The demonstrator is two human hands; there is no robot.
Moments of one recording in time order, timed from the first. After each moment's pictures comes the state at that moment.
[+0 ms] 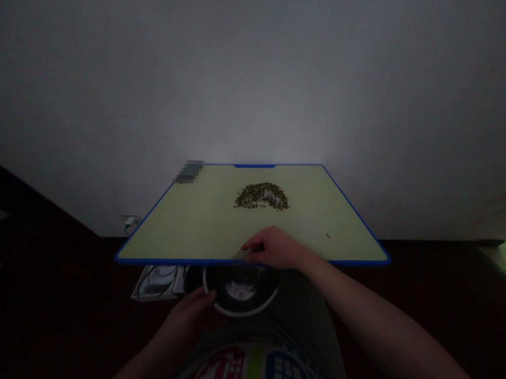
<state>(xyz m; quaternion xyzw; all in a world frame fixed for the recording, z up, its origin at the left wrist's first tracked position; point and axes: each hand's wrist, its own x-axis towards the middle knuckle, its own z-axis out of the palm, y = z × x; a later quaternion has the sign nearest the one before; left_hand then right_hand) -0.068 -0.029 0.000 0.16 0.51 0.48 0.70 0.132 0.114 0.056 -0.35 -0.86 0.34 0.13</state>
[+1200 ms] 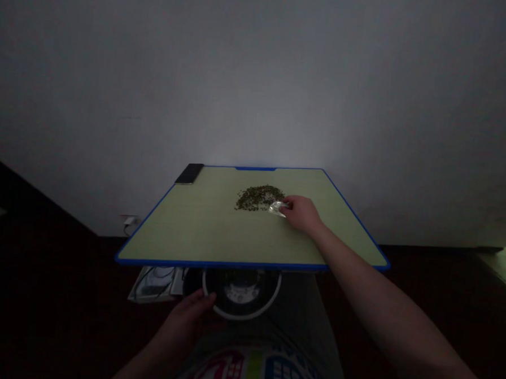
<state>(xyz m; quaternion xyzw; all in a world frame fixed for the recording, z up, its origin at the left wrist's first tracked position) -0.071 -0.029 0.001 0.16 0.51 0.48 0.69 0.176 0.198 0.054 -0.61 -0.75 0.08 0.23</state>
